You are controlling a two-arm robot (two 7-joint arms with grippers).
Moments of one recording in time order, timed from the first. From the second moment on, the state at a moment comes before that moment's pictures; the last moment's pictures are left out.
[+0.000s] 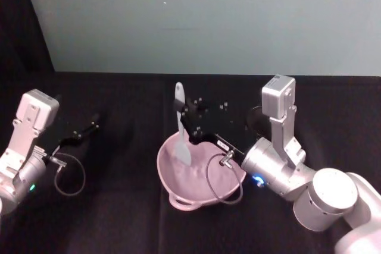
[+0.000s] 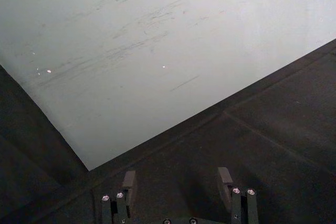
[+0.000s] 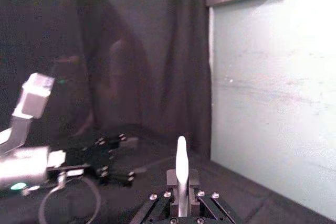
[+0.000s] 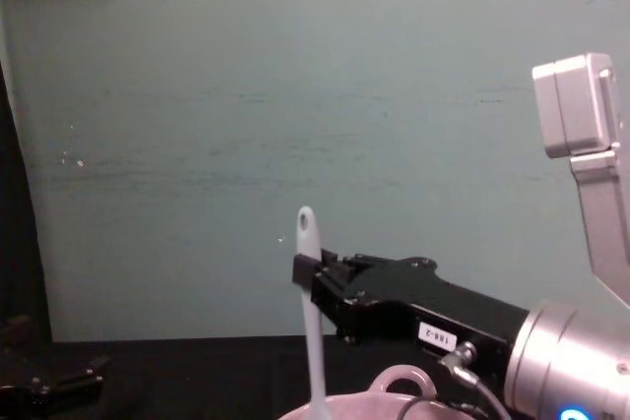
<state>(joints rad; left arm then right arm) -0.20 0.60 0.45 -1.41 -0.25 -0.12 0.03 0.29 0.24 -0.46 -1.39 0.33 -0.19 0.49</state>
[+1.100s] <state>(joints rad) -0.20 0.60 0.45 -1.41 -0.25 -0.12 0.03 0.13 0.29 -0.34 -1.53 0.22 -0.20 0.36</state>
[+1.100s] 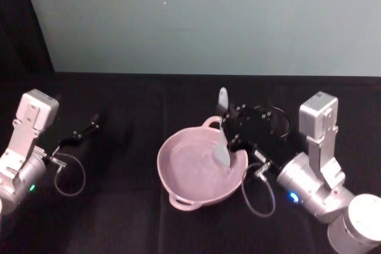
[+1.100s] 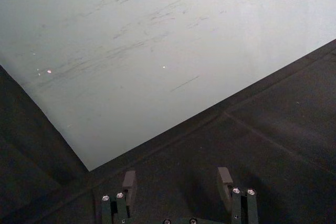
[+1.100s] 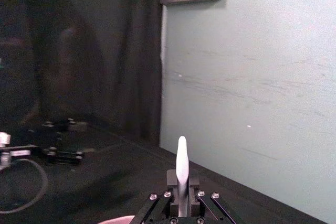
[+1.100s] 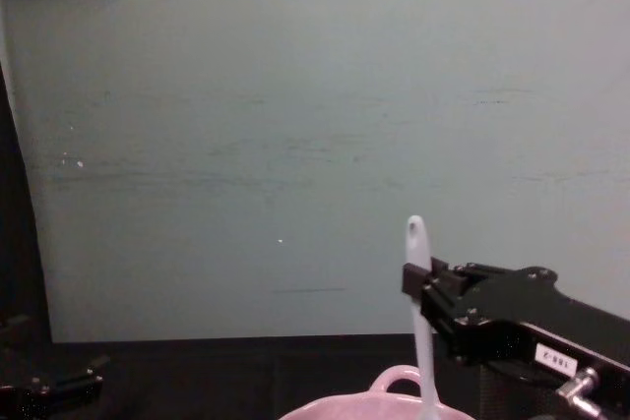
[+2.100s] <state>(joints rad) -0.20 0.60 0.45 -1.41 -0.25 -0.12 0.03 0.30 0.19 -0.45 -1.34 0.29 -0.22 0.46</state>
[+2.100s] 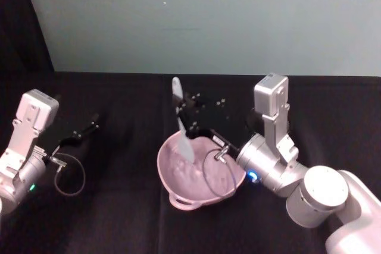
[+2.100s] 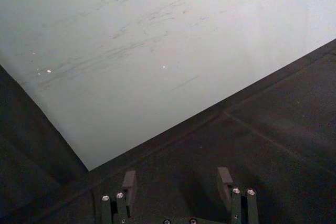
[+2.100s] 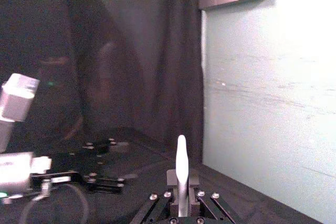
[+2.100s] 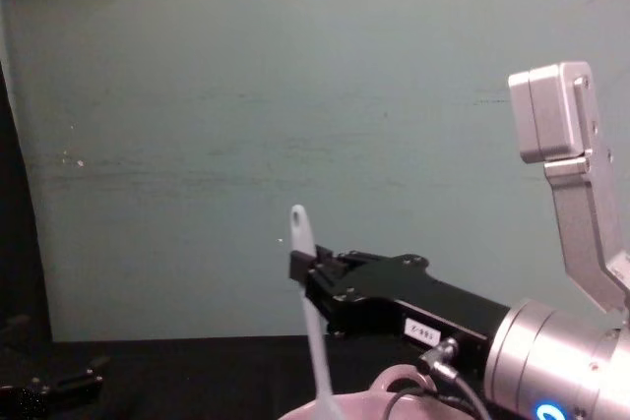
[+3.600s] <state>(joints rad) -0.20 0.60 0.45 -1.41 -0.25 -0.12 0.03 0.22 0.24 -0.45 -1.46 0.36 -0.19 0.49</state>
